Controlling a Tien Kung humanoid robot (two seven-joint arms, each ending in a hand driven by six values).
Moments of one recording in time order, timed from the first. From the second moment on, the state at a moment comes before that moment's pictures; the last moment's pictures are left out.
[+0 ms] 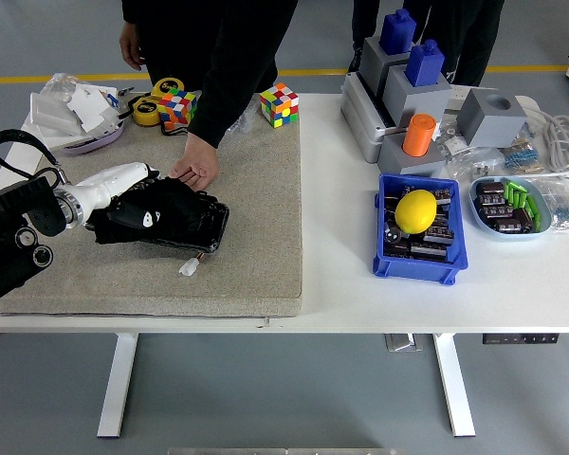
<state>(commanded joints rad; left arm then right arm) -0.78 0.58 -0.43 -1.13 1.41 0.00 0.08 0.10 -0.44 0.66 0.28 -0.16 -0.01 -0.10</state>
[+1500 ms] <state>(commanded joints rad) -0.74 0.69 -0.54 -1.08 1.43 -0.01 0.08 0.09 -0.43 0.66 0.27 -0.15 -0.01 -0.10</state>
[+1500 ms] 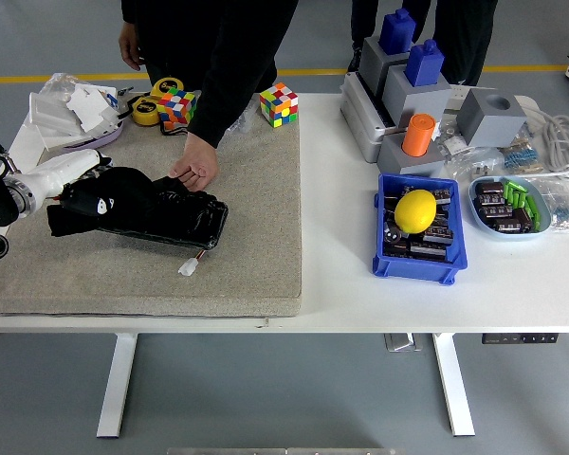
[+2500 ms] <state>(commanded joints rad) -0.74 0.70 -0.58 -0.90 1.35 0.00 0.05 0.09 -0.43 0.66 0.27 -0.15 -0.01 -0.10</state>
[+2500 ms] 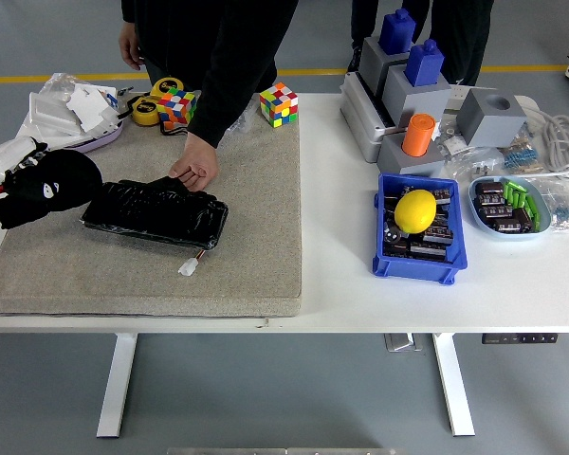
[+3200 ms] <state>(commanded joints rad) -0.76 0.64 -0.52 -0.96 1.35 0.00 0.07 0.10 -0.43 0.65 0.27 -0.14 -0.01 -0.10</state>
